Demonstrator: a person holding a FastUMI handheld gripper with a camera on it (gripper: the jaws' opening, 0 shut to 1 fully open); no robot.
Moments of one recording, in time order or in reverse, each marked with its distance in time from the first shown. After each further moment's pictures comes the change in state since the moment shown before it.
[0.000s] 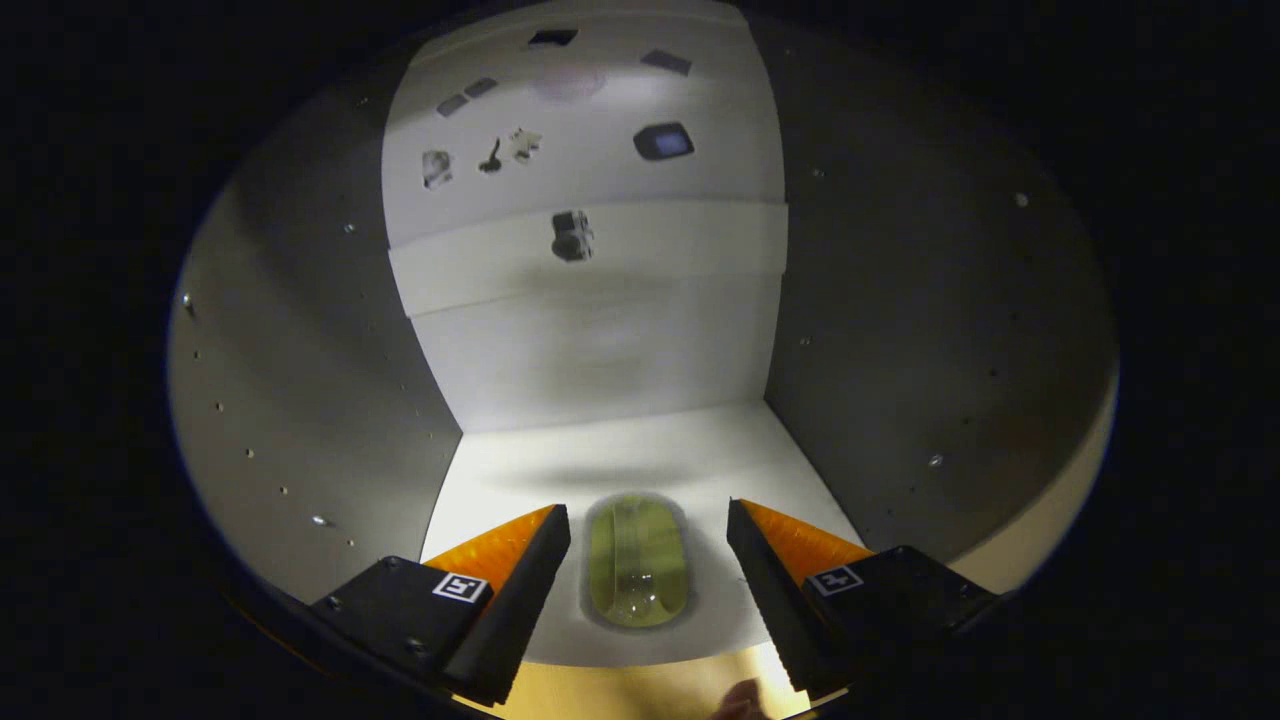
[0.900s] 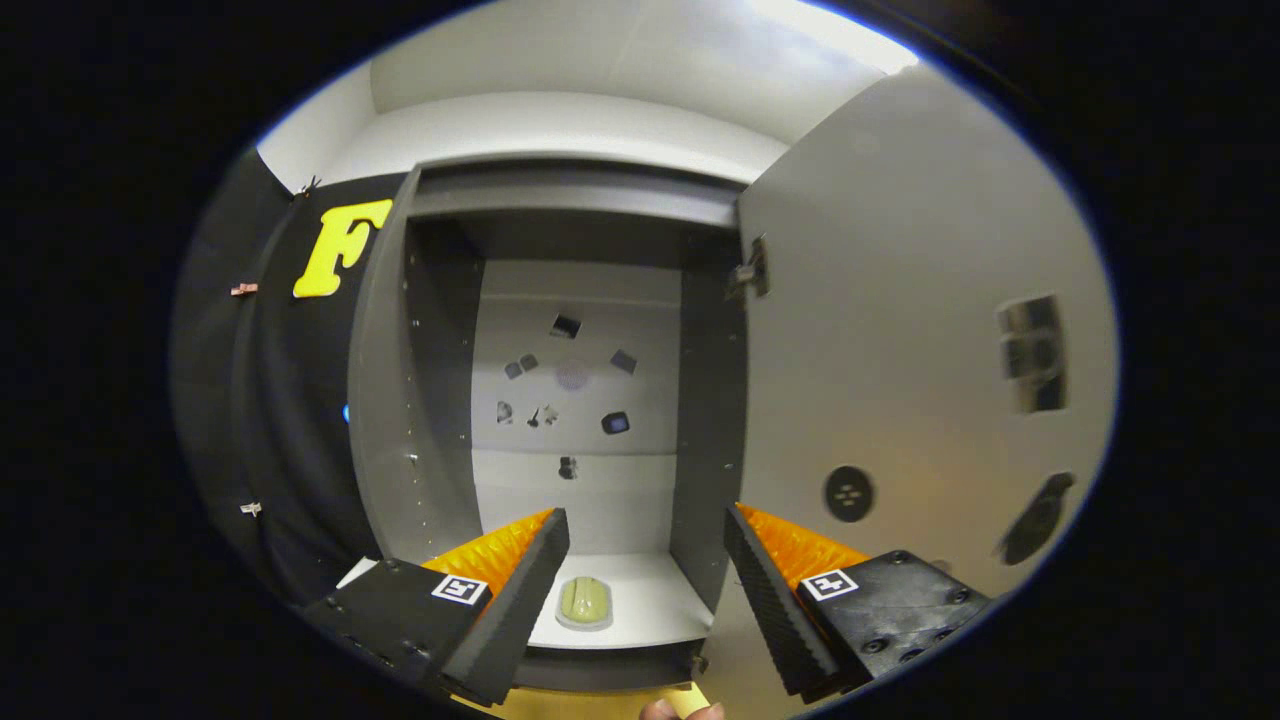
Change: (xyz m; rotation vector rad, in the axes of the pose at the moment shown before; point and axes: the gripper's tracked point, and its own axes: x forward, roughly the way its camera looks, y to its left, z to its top) arm -0.289 -0.051 0.095 -0.072 -0.602 -0.086
